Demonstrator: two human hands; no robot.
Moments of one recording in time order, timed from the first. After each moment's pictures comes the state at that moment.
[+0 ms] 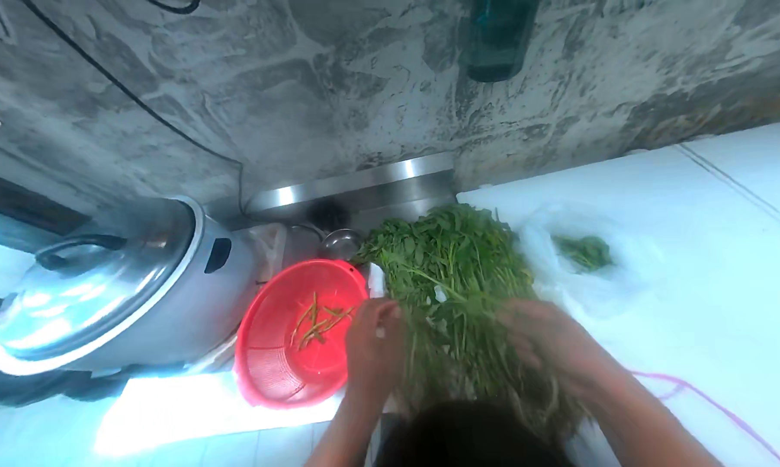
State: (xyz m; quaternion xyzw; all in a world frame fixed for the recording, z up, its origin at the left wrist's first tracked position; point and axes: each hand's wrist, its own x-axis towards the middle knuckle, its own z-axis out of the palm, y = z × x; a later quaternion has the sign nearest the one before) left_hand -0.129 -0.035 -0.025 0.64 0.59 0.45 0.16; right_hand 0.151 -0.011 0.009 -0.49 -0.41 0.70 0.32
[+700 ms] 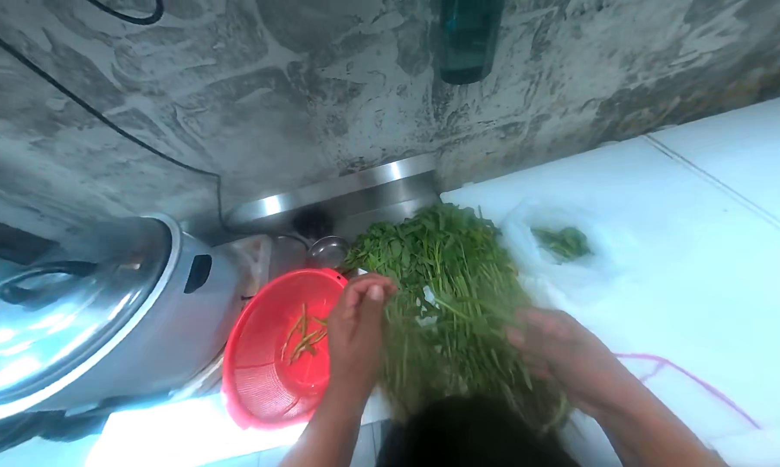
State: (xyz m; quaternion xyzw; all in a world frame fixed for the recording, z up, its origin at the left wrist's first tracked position) left_hand -0.120 -0.011 0.026 0.60 0.47 0.56 0.34; right_hand 0.166 -0.041 0.017 -0.42 -0.41 0.71 0.39
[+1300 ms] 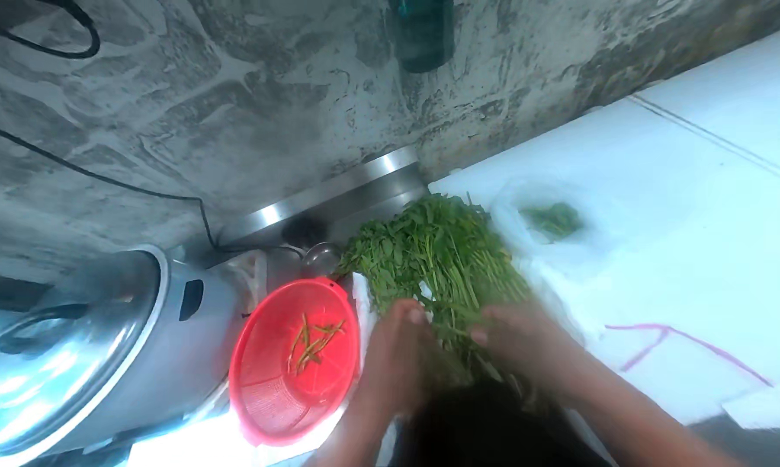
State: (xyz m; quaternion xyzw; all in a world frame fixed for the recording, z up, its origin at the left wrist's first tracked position) left_hand -0.084 -0.018 0.023 0.66 0.48 0.37 0.45; right_hand 0.152 -0.037 0.011 -0.44 -0.50 0.65 0.37
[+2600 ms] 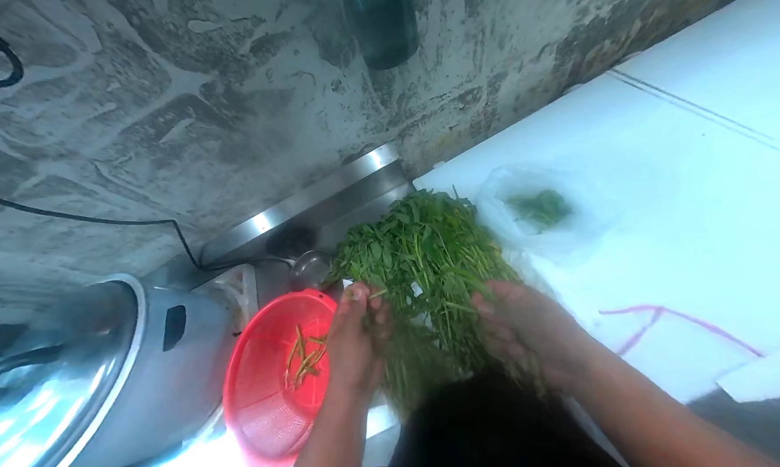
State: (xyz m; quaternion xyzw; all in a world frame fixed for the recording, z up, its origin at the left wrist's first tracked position) left_hand -0.085 0.016 0.019 0.37 0.45 0.53 0.61; right_hand 0.162 -0.020 0.010 -0.36 -0.23 0.79 0.44
